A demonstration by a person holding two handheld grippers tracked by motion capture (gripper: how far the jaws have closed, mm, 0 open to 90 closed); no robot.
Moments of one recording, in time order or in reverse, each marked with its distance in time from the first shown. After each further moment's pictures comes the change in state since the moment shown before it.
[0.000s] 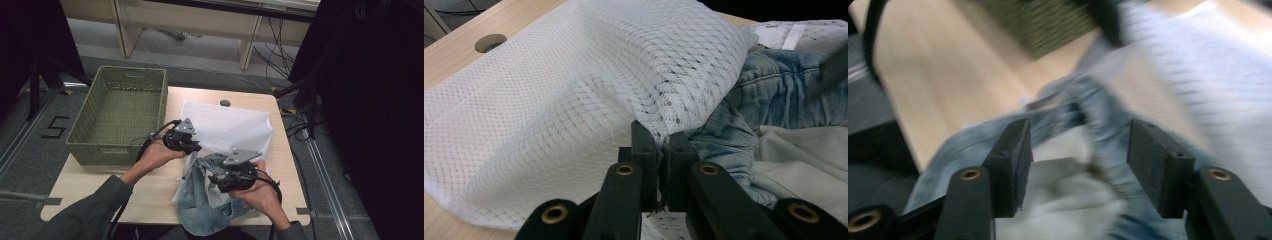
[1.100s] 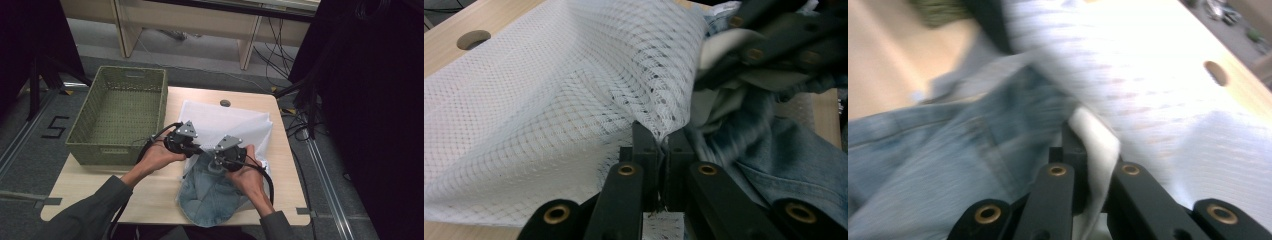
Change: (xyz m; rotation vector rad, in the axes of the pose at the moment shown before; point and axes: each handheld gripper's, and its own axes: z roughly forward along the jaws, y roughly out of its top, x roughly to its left) left arm -0.005 -0.003 0.002 0.016 -0.034 0.024; right arm -0.039 0.023 0.042 0.110 -0.287 -0.095
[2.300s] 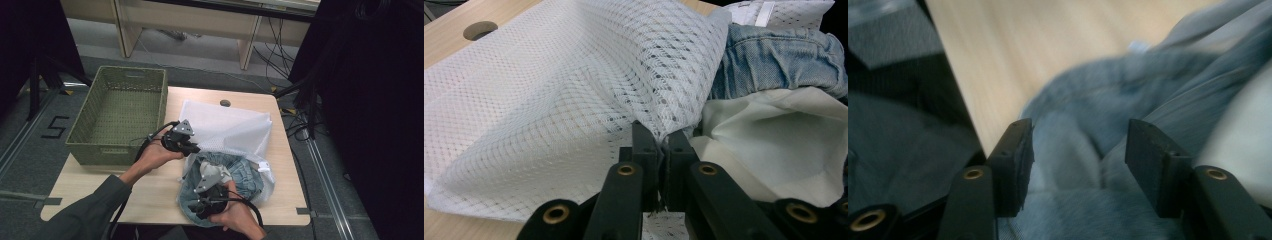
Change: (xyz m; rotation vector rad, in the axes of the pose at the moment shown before) left arm 0.009 -0.005 -0.001 0.006 0.003 -0.027; right arm 0.099 -0.043 0.003 0.047 0.406 -0.017
